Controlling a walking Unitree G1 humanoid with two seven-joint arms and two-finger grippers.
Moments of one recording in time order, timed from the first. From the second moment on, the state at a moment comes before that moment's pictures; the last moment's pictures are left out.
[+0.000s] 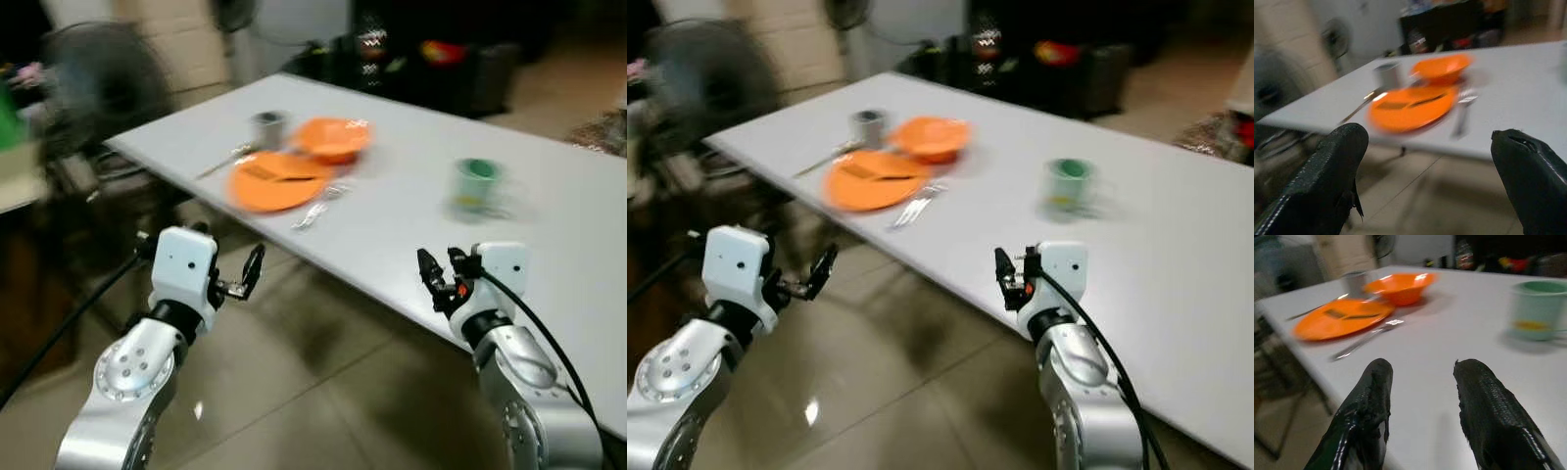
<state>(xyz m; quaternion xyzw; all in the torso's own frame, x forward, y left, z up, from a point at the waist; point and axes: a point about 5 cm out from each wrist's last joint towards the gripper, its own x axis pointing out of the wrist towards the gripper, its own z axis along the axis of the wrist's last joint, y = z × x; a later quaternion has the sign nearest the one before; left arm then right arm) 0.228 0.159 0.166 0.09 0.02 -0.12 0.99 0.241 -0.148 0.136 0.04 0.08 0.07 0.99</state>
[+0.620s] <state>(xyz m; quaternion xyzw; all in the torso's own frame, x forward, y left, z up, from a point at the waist) 0.229 0.172 0.166 0.10 0.02 -0.10 0.99 0.245 -0.128 0.139 0.07 0.08 0.13 0.99</state>
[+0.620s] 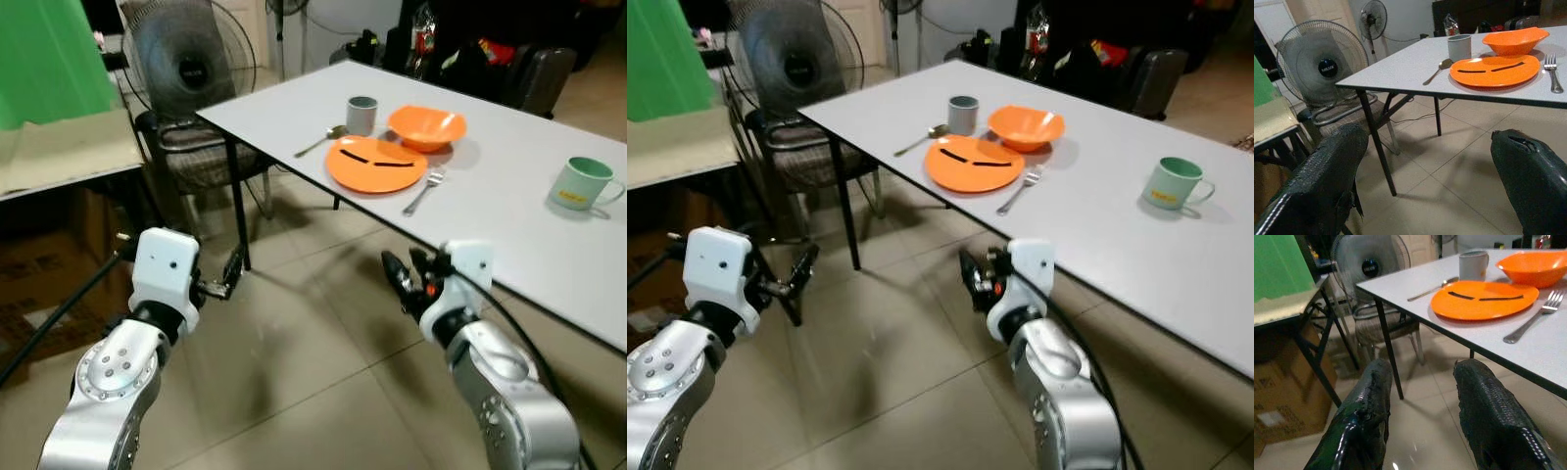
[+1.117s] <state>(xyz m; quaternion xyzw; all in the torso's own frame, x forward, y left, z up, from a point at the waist) 0.226 0.170 0.165 0.07 0.02 -0.07 1.00 0.243 -0.121 0.136 0.05 0.10 0.18 0.98</state>
